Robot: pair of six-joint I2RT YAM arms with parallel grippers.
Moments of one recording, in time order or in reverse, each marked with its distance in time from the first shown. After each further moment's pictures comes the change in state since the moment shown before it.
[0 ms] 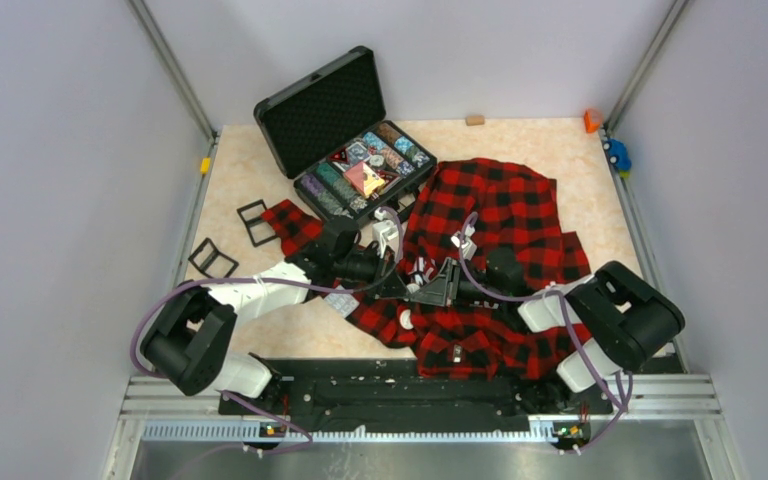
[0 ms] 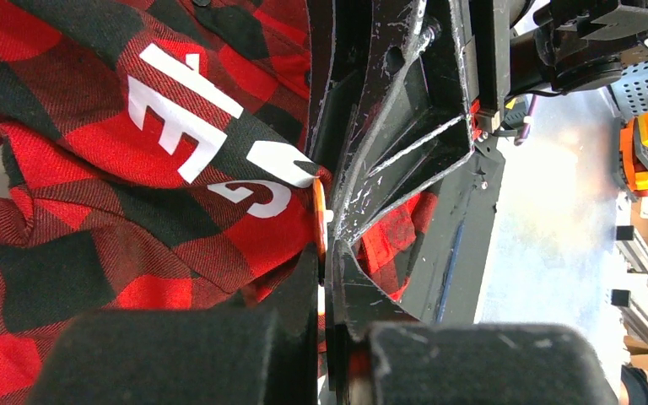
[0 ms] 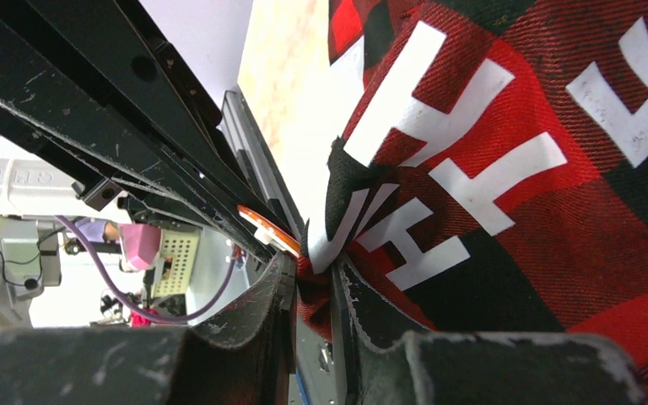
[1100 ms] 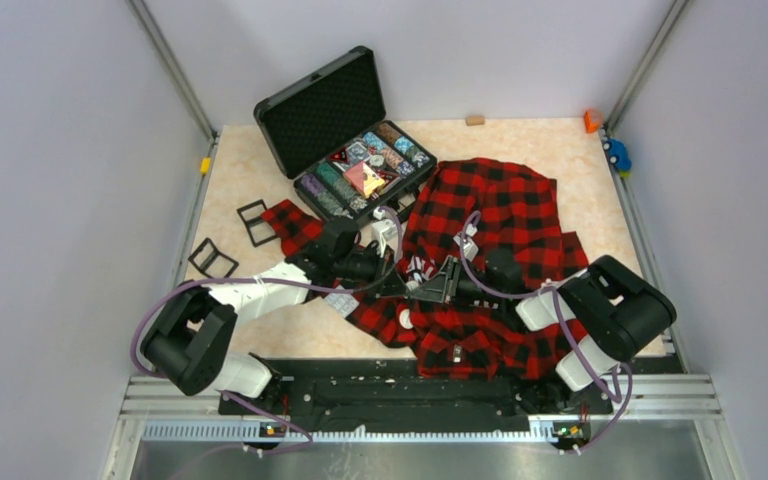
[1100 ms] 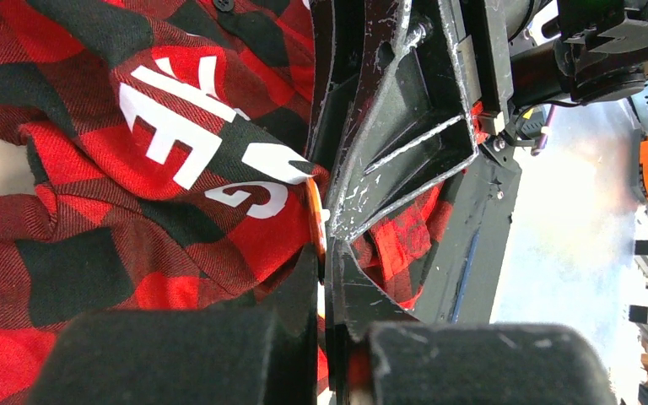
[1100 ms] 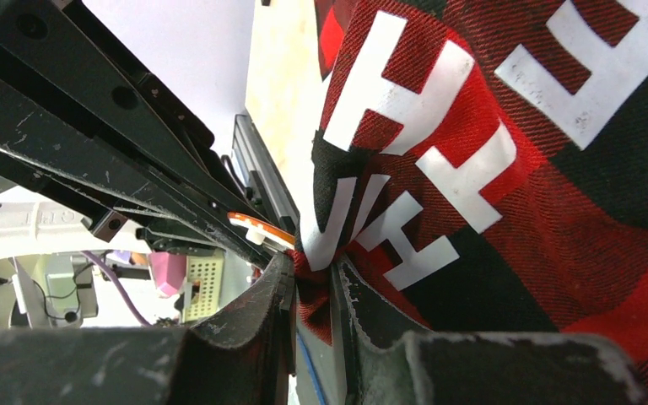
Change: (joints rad) left arm 0.000 0.000 -0.005 0.006 -0.044 0.003; right arm -0.009 0.058 0.000 0.048 0.029 0.103
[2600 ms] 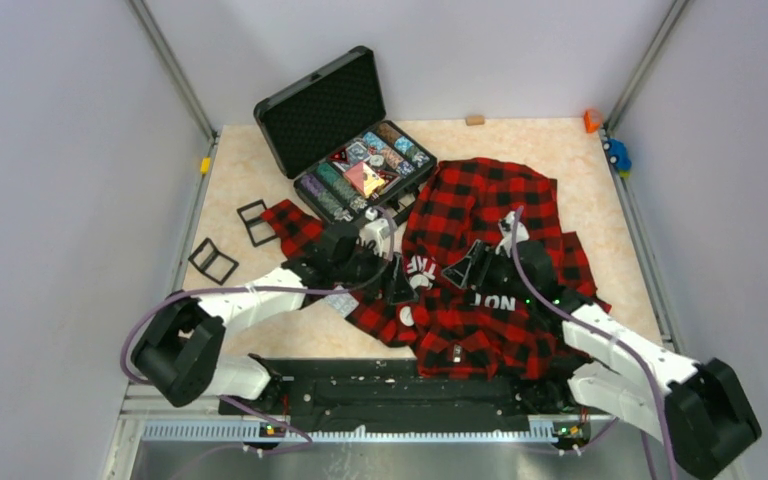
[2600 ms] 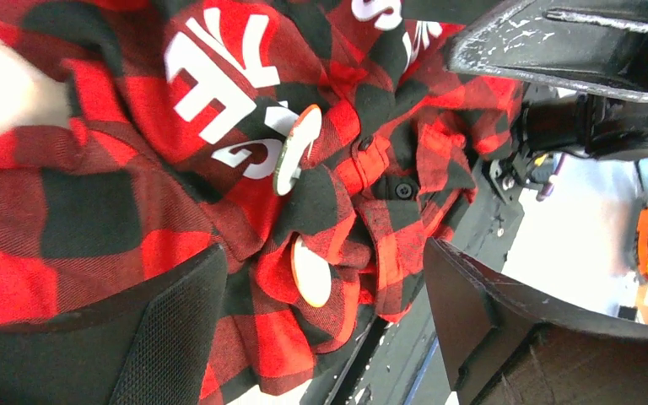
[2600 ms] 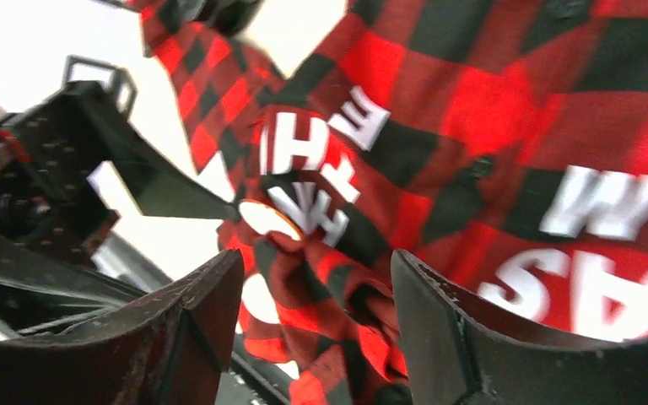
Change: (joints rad) left arm -0.038 -0.039 -0.002 -0.064 -0.179 -0.130; right arm -0.050 -0.583 0.077 -0.801 0.389 -0.267
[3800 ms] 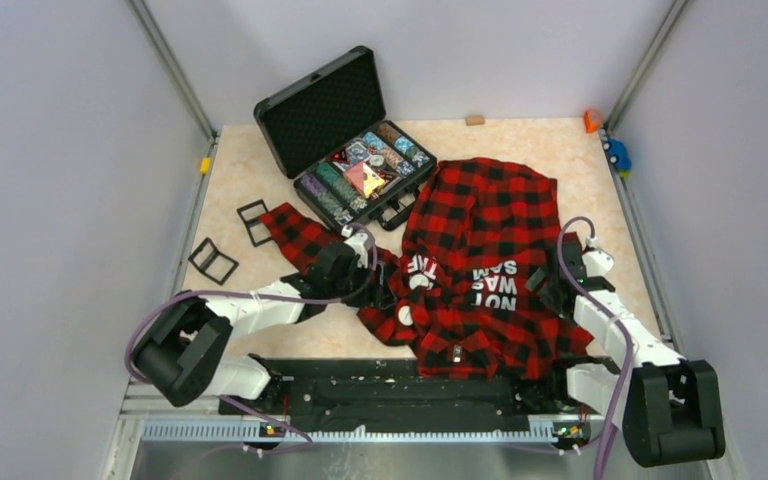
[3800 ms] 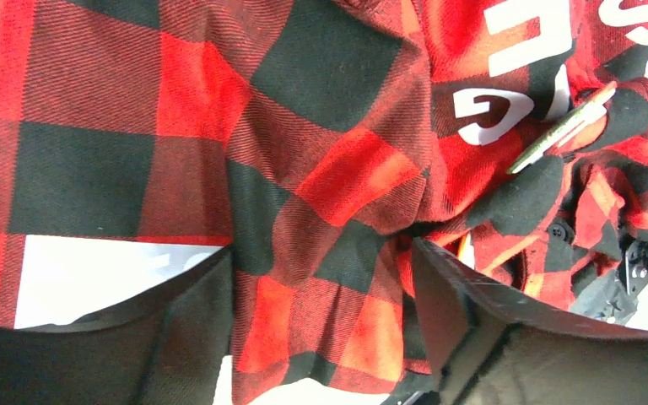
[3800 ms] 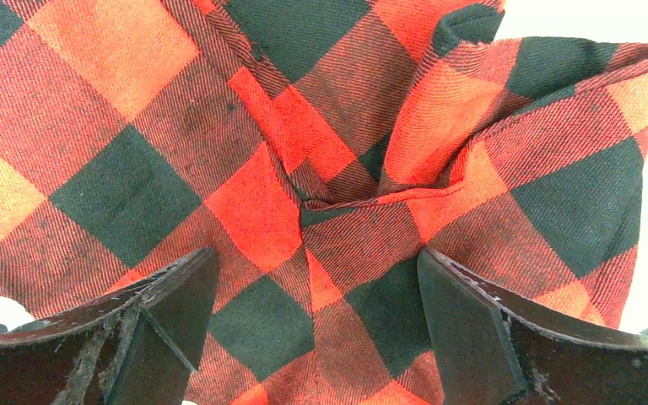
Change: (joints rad) left arm 0.010 -0.041 -0.177 0.030 -0.327 -0.141; right arm -0.443 0.018 0.057 -0.697 0.617 0.021
